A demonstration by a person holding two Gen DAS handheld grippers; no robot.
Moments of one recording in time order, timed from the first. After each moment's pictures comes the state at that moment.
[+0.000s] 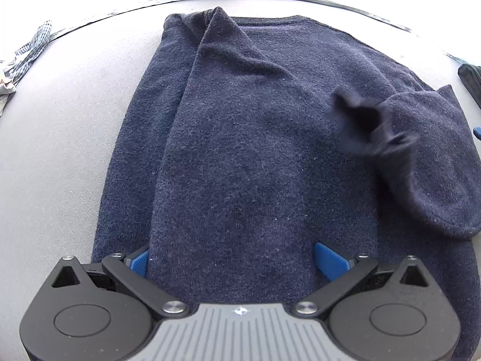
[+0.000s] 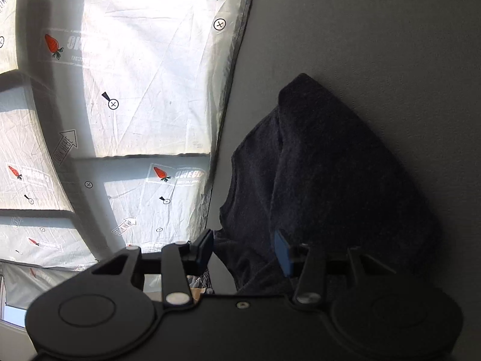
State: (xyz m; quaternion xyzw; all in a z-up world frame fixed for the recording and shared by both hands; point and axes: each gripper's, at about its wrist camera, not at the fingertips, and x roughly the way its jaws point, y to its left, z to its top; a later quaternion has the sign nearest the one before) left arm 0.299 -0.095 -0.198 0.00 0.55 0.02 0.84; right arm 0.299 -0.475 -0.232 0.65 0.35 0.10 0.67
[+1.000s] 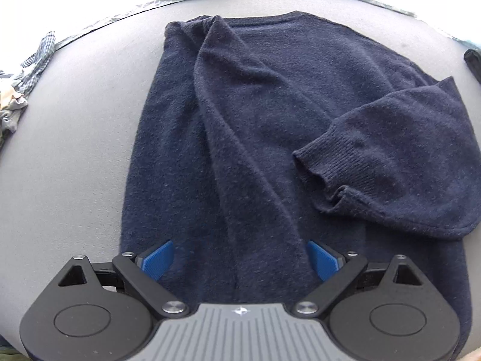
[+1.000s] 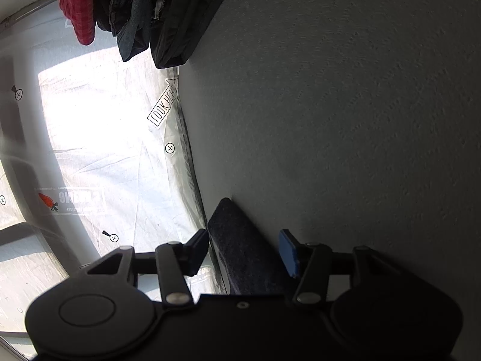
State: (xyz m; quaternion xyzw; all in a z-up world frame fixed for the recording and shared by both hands) left arm 0.306 -0.089 -0.171 0.06 0.57 0.04 0.82; right arm 0.241 -0.555 -0.285 0.76 0.26 -0.01 0.60
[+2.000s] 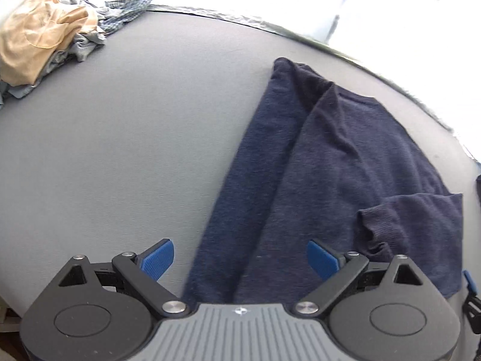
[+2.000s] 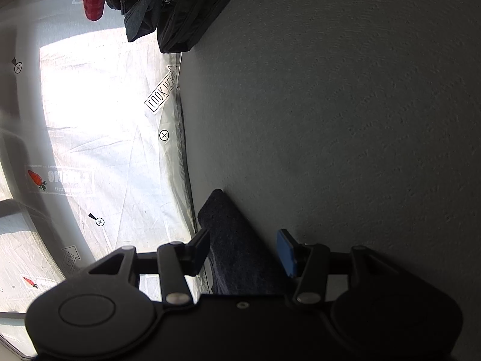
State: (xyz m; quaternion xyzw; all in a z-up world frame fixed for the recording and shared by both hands) left arm 0.270 -0.010 -0.128 -0.16 0.50 0.08 0.85; right arm 0.248 -0.545 -0.273 0.71 0.29 0.00 0.64
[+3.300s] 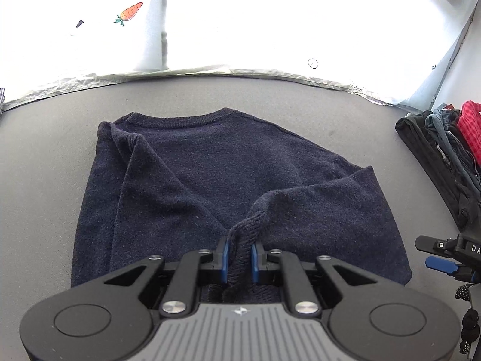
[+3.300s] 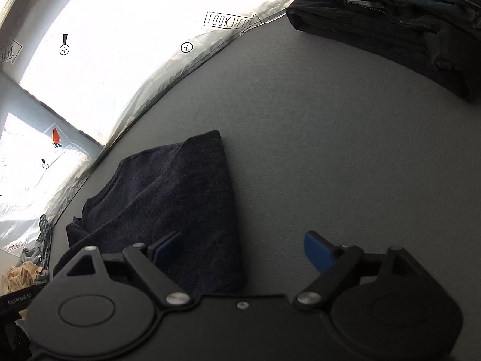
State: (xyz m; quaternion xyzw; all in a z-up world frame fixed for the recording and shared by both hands) left arm 0.352 -0.124 -0.116 -0.01 0.45 -0.09 0.89; right arm 0.270 -0.457 -0.172 0.31 0.42 -0.04 0.85
